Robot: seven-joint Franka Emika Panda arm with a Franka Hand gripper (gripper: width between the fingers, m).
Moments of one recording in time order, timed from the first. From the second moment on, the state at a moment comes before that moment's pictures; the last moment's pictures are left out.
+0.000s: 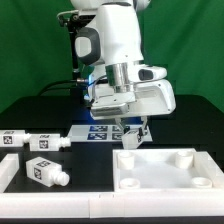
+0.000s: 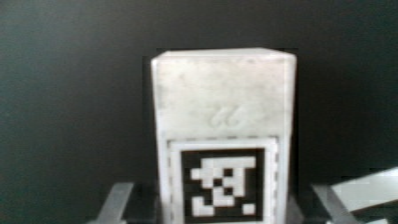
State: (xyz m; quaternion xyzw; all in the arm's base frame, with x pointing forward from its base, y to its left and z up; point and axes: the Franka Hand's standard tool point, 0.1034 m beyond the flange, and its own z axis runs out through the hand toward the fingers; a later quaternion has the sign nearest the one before) arm 0.391 0.034 0.016 0.24 0.97 0.09 0.07
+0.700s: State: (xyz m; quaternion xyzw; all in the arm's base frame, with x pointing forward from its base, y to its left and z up) arm 0.391 0.034 0.015 0.24 0.97 0.09 0.07
